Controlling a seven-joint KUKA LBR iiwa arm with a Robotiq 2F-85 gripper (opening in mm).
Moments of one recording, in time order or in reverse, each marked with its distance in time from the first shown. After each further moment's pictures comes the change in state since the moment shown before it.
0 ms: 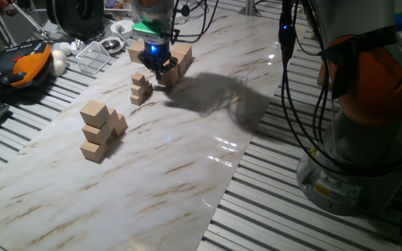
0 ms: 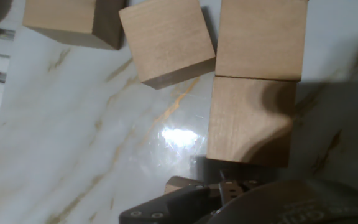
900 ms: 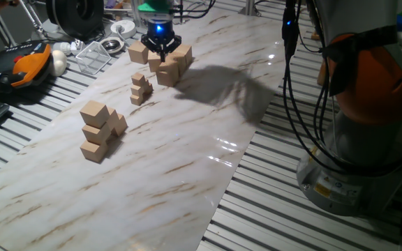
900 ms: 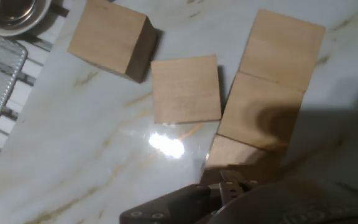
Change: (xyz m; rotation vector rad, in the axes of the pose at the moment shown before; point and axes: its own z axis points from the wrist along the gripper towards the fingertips) arm -0.052 -0.008 -0.025 0.016 -0.017 -0.263
